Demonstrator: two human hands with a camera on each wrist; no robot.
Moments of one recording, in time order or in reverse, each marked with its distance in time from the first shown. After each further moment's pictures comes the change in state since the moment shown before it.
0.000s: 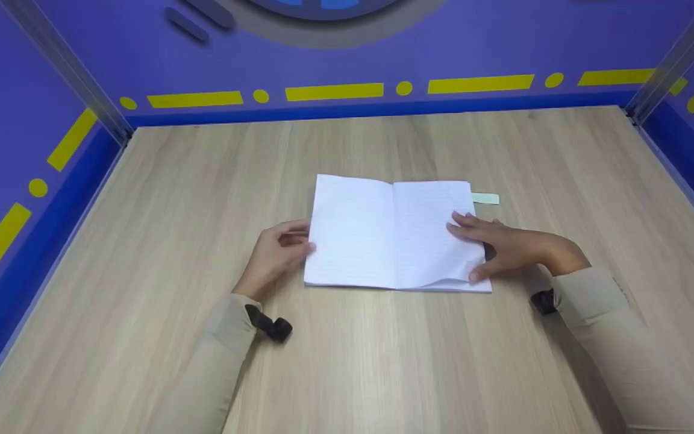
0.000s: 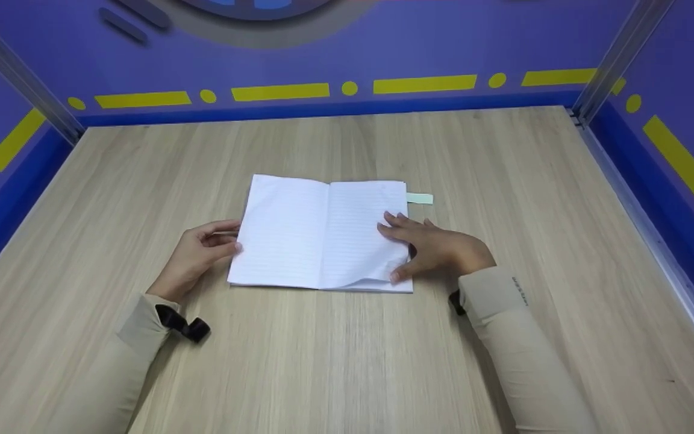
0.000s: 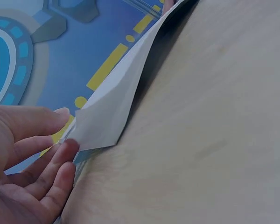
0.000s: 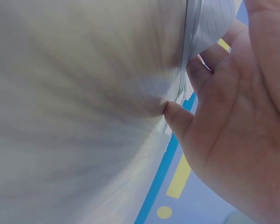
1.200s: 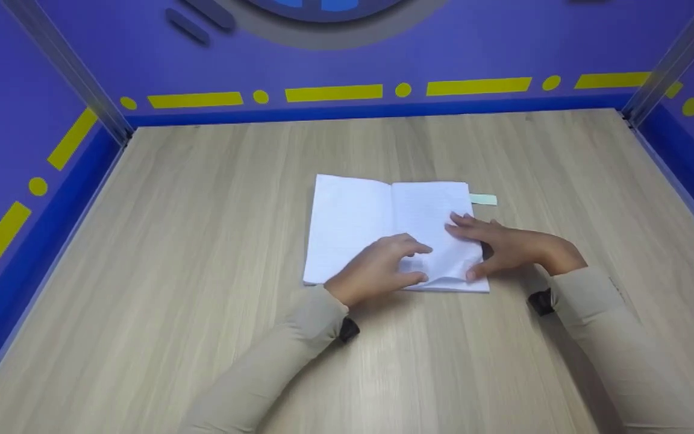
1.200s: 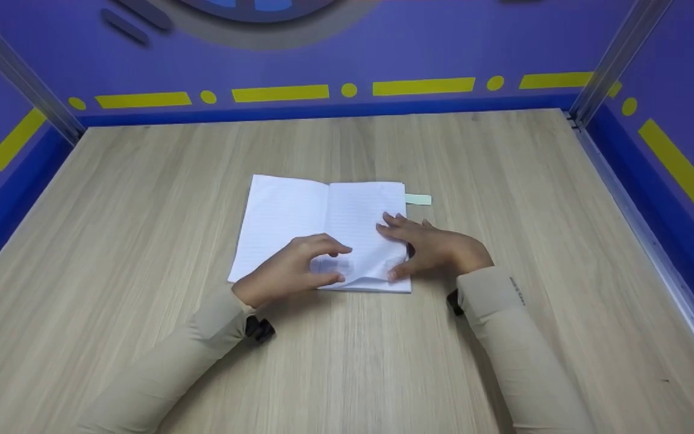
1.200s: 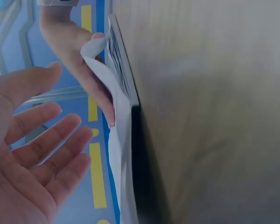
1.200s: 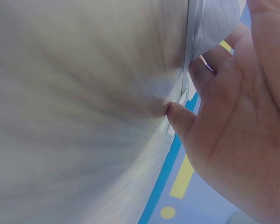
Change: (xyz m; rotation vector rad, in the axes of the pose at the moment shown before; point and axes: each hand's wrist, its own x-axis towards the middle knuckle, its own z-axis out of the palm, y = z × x) left_hand -0.013 0.085 0.123 0.567 -0.430 0.580; right_hand 0.001 0.002 0.000 0.007 0.022 -0.033
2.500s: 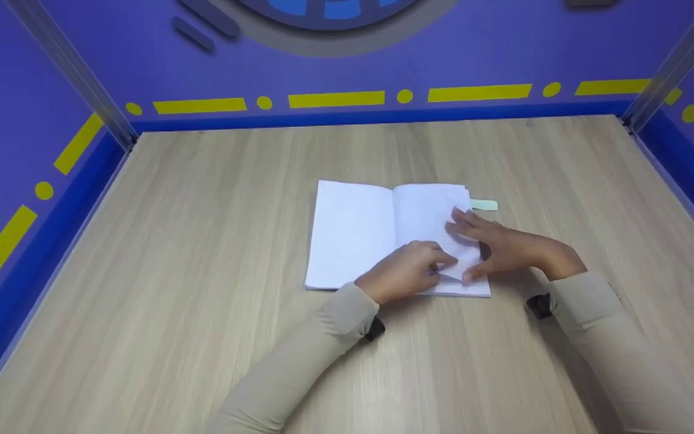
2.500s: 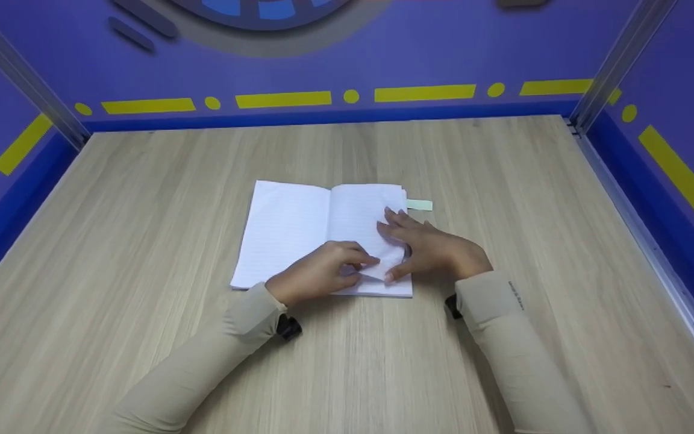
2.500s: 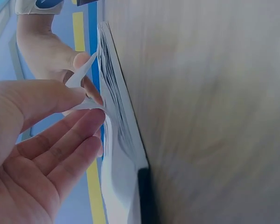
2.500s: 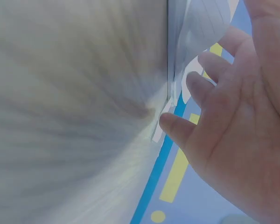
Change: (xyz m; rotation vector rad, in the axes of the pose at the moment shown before) left_hand 0.035 0.015 0.018 0.103 -0.092 0.026; right_hand 0.001 -0.012 -0.004 -0.035 0.051 0.024
